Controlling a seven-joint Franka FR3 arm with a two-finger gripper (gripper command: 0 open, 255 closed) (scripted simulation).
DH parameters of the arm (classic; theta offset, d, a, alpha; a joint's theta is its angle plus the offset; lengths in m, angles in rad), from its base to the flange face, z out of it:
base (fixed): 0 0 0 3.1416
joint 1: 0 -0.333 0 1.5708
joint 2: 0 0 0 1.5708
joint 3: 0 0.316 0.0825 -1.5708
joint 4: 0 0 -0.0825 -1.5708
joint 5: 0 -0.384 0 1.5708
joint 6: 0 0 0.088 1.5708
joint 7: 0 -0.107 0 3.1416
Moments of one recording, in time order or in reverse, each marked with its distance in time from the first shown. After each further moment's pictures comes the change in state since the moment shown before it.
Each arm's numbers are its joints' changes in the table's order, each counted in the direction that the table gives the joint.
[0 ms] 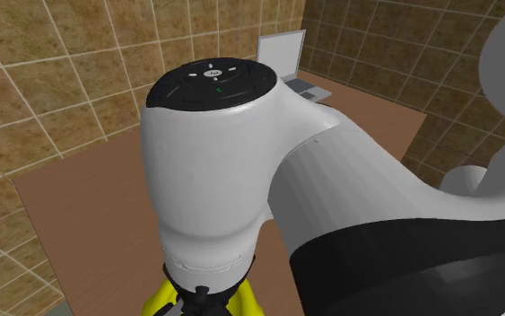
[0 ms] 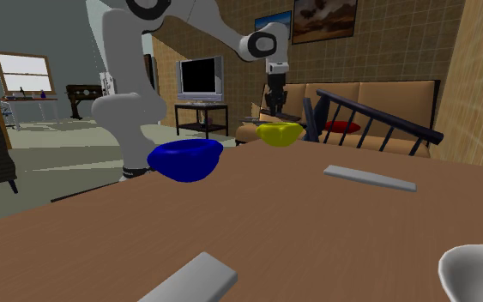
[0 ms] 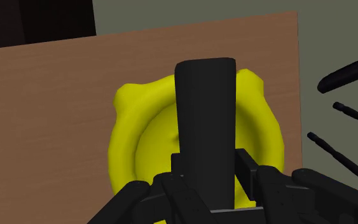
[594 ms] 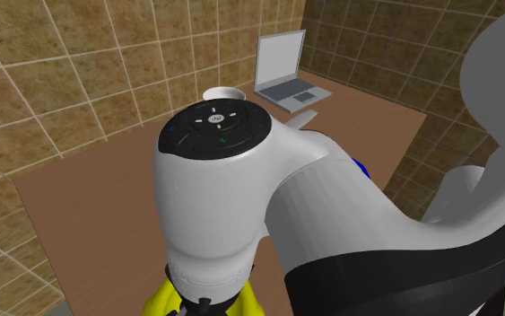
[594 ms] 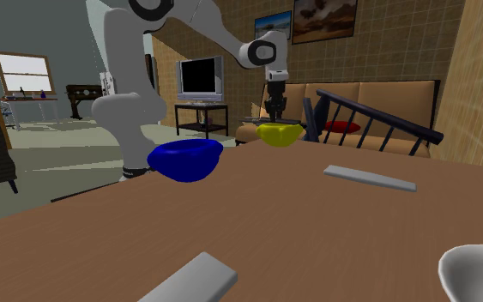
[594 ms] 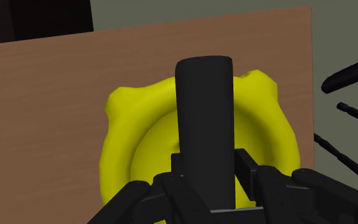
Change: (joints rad) arm -0.004 0.029 0.005 0.049 0.023 -0.073 -0.016
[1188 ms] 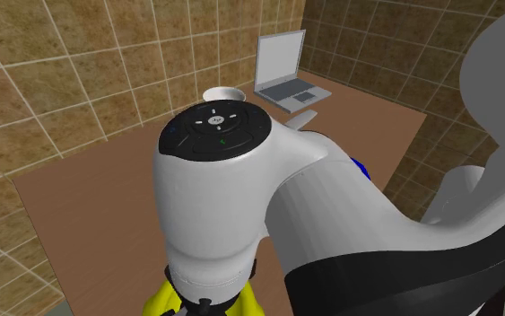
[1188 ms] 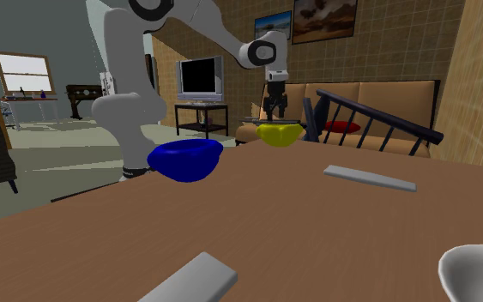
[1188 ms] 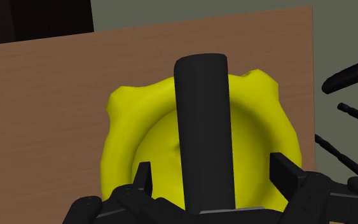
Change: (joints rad) arm 0.000 0.001 0.000 0.002 0.000 0.000 0.000
